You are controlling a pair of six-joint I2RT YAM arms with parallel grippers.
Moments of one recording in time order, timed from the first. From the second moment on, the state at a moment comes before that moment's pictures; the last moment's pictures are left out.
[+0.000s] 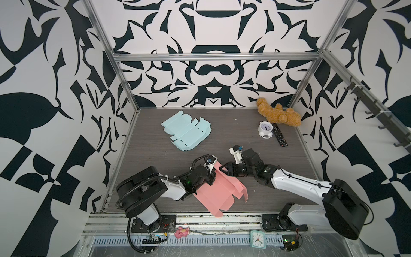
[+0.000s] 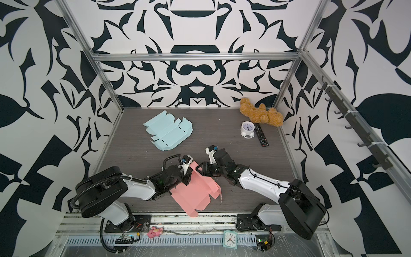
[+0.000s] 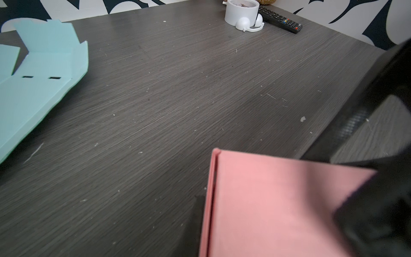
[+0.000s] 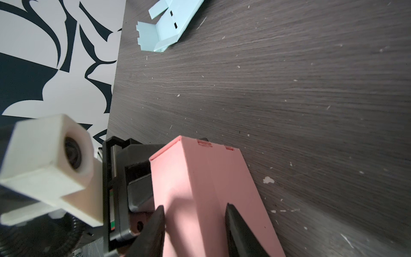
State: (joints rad) left arm -0.98 1.59 0.39 0.77 -0.19 -0.18; right arm 0.73 1.28 0.58 0.03 -0.37 0.80
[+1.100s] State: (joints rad) left arm -0.99 1.63 0.39 0.73 -0.22 -0.27; right arm 0.74 1.25 0.59 0.00 -0.32 0.78
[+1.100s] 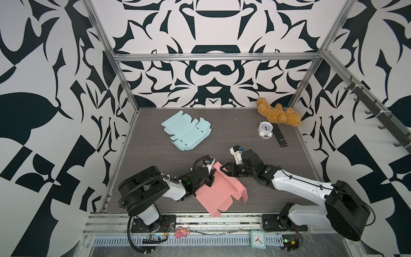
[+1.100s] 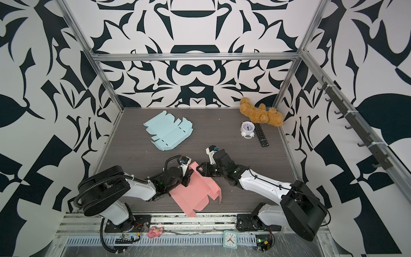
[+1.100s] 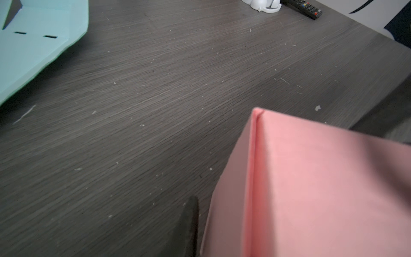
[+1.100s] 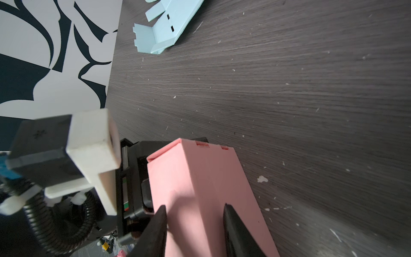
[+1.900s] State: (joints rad) left arm -0.99 1.66 0.42 0.71 -0.23 -0.25; right arm 0.75 1.11 0.55 -0.05 -0.26 0.80
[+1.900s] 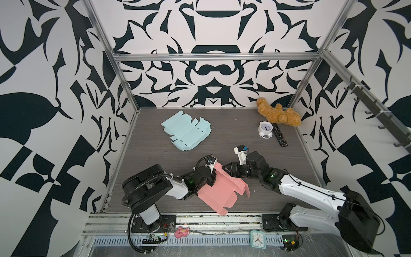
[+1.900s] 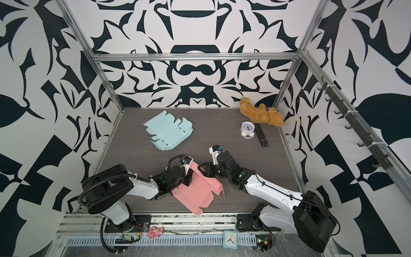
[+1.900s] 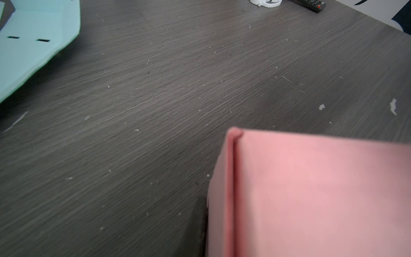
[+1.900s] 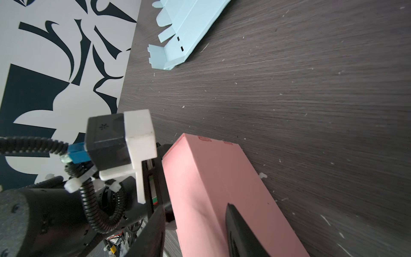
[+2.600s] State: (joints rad) left arm -0.99 1.66 0.42 0.71 -0.23 -0.26; right arm 0.48 1.26 0.71 -0.23 -0.32 0.54
